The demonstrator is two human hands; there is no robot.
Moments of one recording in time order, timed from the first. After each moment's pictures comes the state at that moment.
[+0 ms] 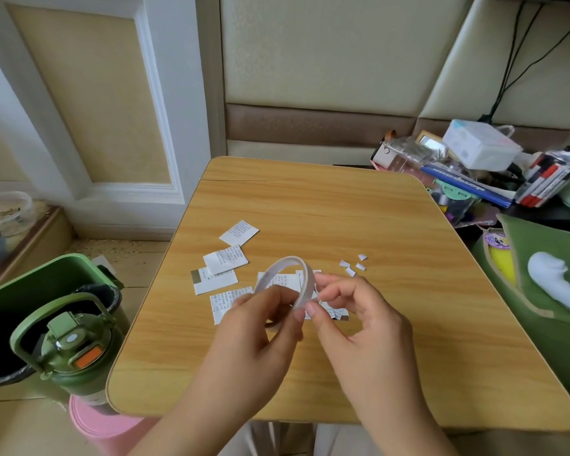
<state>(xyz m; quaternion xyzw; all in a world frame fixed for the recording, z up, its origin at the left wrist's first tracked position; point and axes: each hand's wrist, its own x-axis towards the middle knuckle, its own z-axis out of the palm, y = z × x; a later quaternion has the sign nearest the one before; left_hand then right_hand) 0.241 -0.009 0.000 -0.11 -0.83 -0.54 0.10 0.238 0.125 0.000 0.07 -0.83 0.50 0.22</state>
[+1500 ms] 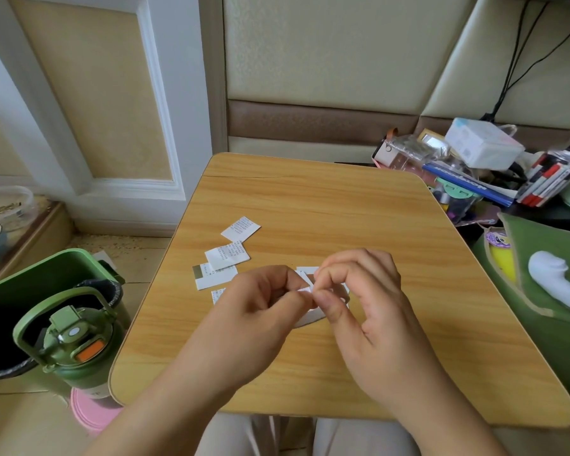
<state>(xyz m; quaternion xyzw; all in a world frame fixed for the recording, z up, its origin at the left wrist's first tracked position) 0.237 -0.016 0.036 -0.07 -0.75 -0.66 -0.04 0.230 0.137 0.025 0.26 -0.85 0.40 0.23</state>
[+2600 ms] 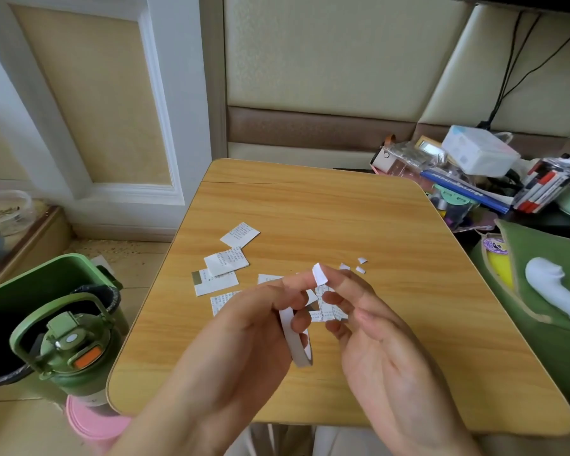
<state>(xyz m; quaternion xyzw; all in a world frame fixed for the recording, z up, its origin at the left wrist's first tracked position) 0.244 -0.008 0.040 0.03 -0.41 -0.89 -0.19 0.249 0.140 0.016 0.14 -0.58 0.80 -0.06</state>
